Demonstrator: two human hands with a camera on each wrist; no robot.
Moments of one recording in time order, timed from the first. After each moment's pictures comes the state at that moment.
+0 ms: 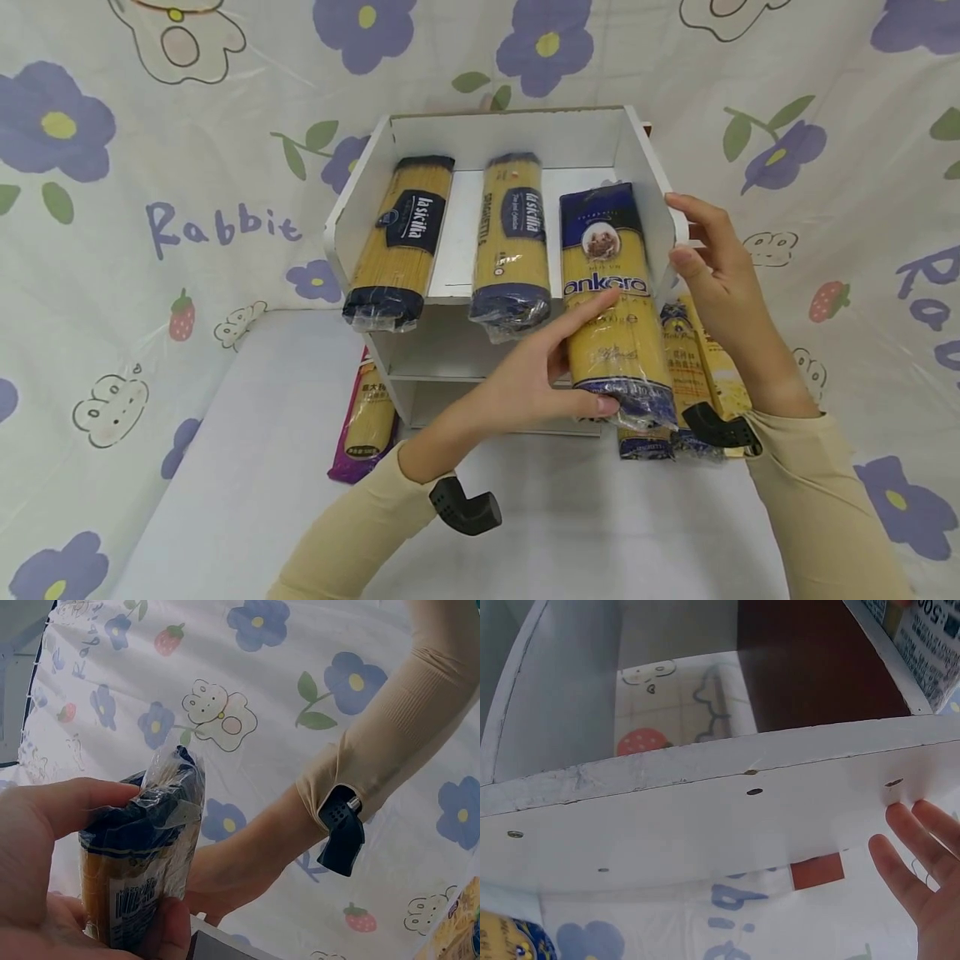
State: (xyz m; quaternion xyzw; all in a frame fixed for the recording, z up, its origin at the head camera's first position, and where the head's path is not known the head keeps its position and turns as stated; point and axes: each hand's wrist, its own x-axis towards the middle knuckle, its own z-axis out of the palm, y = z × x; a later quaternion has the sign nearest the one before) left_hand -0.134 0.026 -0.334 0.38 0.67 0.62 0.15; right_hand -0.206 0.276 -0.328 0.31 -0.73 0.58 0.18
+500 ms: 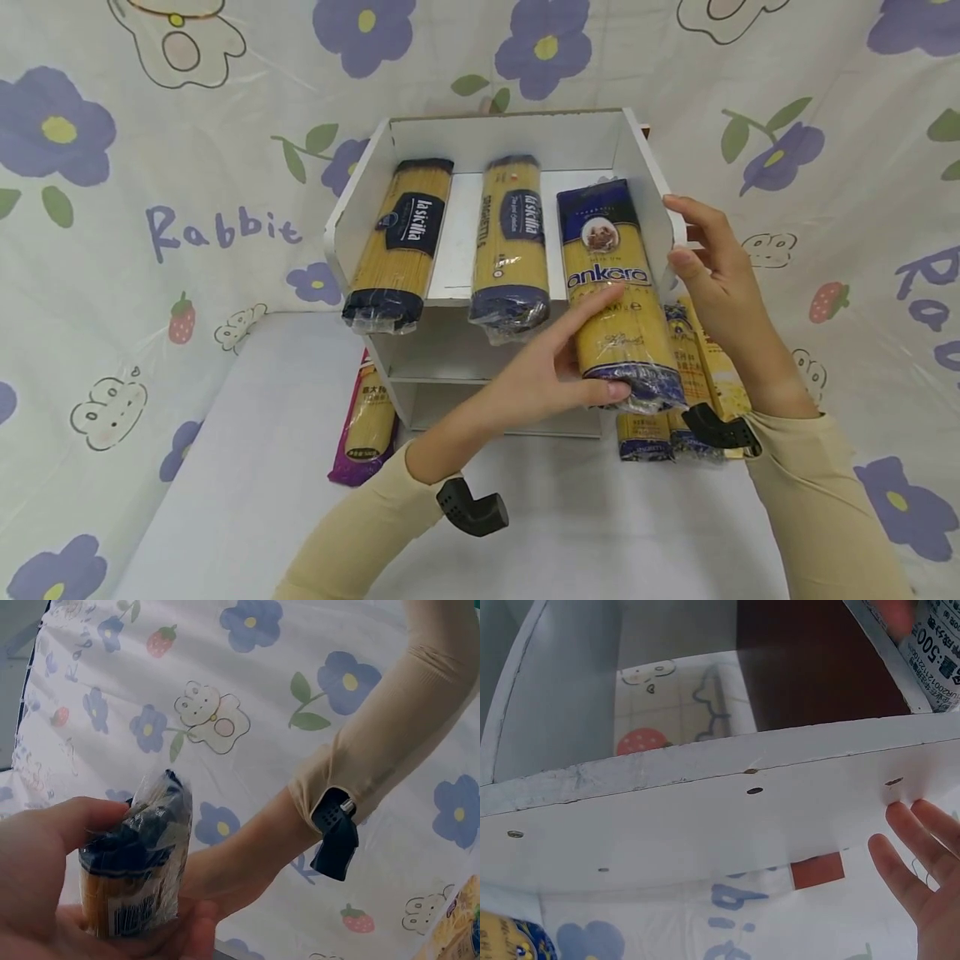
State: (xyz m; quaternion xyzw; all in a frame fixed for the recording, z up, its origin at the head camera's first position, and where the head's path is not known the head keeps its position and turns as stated) left_hand -0.136 0.036 -0.333 0.35 0.66 0.64 0.17; right_hand -0.199 0.271 -0.323 0.26 -0.78 0.54 0.20
